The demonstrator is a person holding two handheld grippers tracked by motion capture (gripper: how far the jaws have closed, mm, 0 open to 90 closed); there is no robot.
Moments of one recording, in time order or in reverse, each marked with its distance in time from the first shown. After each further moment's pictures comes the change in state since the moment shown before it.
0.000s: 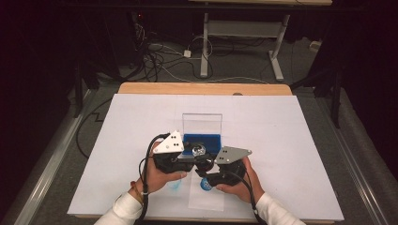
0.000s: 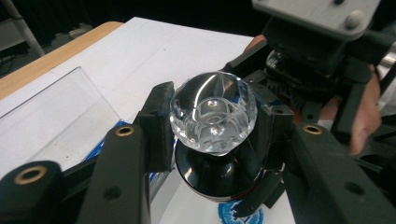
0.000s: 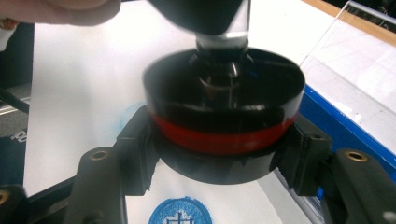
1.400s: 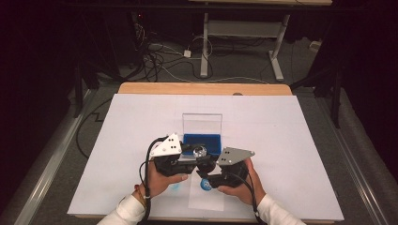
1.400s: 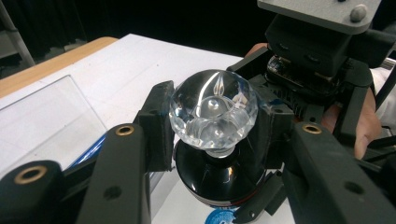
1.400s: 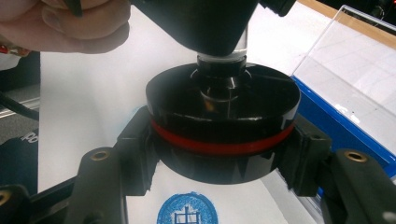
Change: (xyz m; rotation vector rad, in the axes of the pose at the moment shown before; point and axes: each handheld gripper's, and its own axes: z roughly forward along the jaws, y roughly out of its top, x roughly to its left) left arm -0.004 -0.010 0.002 -0.097 -0.025 -0.040; right arm 0.004 0.002 -0.009 -0.002 -0.006 0.006
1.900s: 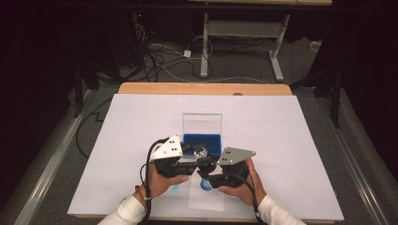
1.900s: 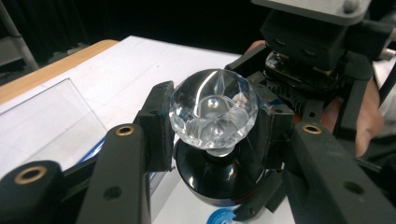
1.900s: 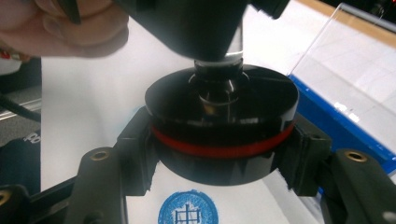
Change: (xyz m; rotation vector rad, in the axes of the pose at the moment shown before) left arm -0.006 0.000 0.003 0.014 0.019 0.042; right arm 0.000 -0.001 -0.001 0.005 0.005 0.012
